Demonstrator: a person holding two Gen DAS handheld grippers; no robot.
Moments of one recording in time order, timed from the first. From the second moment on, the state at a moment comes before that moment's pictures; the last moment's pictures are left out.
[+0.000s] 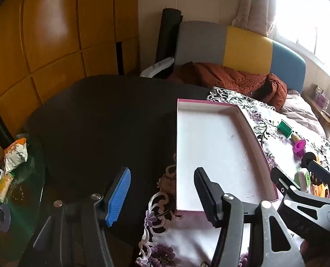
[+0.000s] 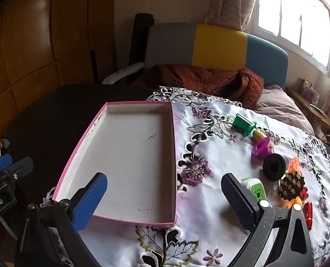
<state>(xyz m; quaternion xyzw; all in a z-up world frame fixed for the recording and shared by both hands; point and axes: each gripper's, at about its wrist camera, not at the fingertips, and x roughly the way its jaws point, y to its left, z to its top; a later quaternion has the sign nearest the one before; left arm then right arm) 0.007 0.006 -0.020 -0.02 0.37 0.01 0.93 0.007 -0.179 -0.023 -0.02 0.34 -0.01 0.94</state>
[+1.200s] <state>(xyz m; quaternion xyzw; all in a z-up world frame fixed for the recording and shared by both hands) 0.010 0.005 -0.027 -0.06 0.40 -0.05 0.91 0.011 -0.188 -0.036 -0.03 0.35 -0.01 0.94</state>
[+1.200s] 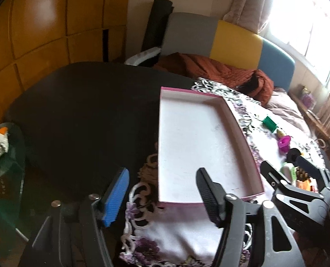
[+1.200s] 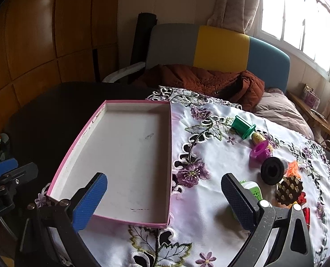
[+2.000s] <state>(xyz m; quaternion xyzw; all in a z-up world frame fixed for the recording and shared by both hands) 0.019 -0.020 -0.031 -0.07 0.43 -0.16 0.89 0.022 -0.299 -0.017 0.04 0.35 -0.04 0.93</state>
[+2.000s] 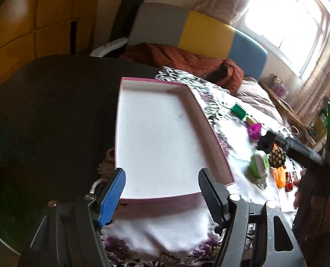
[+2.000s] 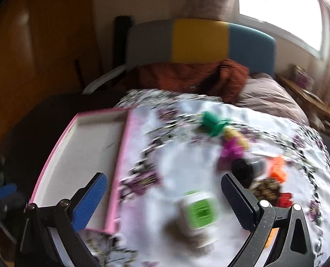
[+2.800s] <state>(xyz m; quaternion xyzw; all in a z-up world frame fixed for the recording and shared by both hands) 0.034 -0.238 -0.048 0.05 0.46 -0.36 0.81 -0.001 -0.521 -0.022 0.30 0.30 -0.21 0.88</state>
